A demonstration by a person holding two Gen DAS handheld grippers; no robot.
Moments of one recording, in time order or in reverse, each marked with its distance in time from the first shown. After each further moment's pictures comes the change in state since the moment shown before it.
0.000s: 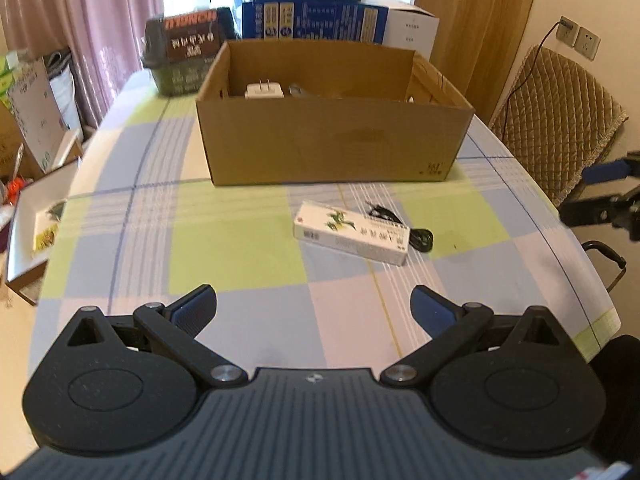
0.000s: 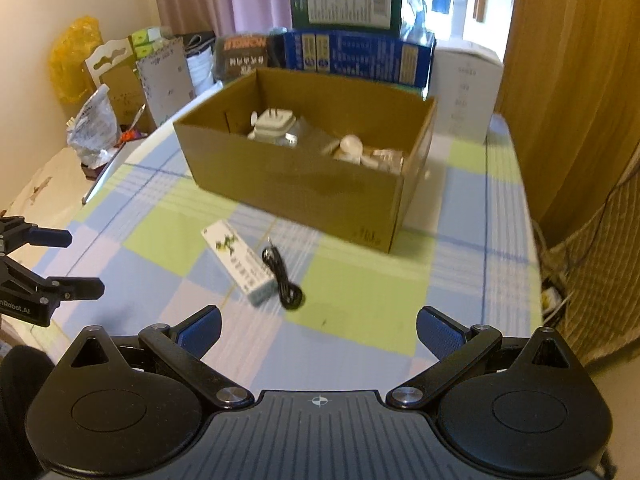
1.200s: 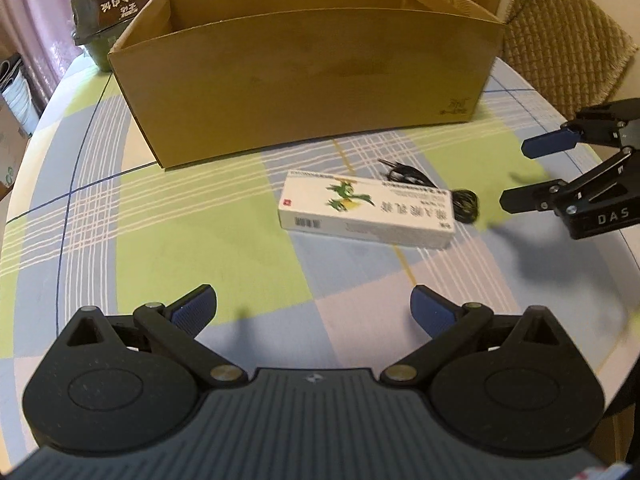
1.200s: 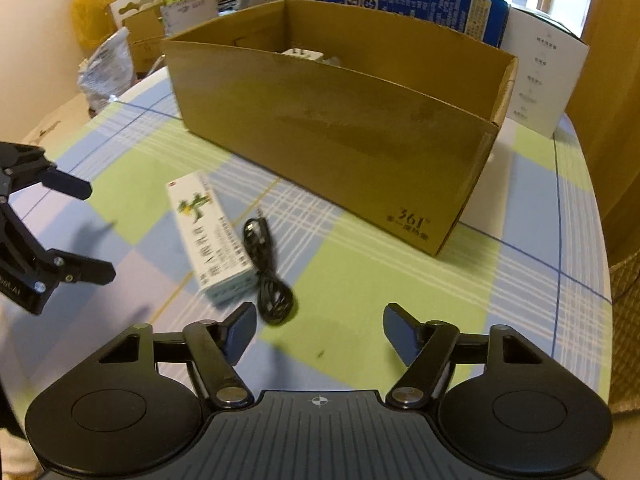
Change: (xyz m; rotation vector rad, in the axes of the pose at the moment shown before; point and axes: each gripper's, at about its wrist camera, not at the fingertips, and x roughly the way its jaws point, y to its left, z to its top) left arm 0.118 0.005 0.017 0.144 0.131 -0.013; right arm 0.135 -0.008 -0.001 -0.143 0.054 0.034
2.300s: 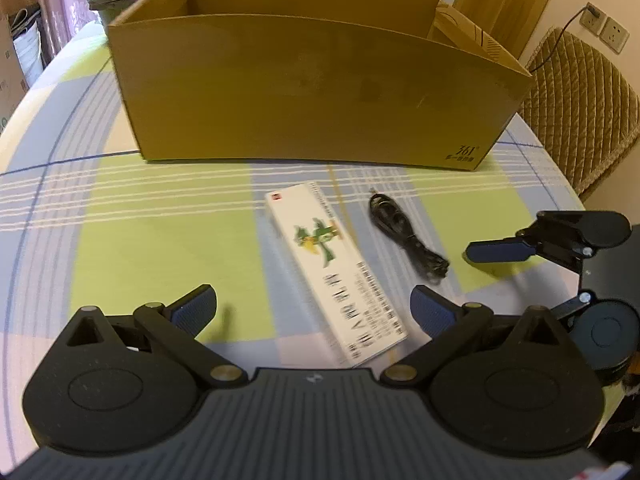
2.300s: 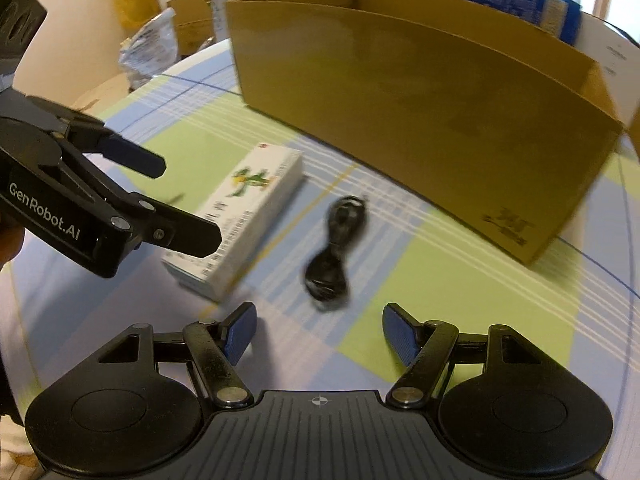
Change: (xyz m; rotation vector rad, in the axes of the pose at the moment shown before) left arm 0.019 -0.002 0.009 -0.190 -0.033 -0.072; right arm 0.033 0.020 -0.008 -0.094 -0.008 0.099
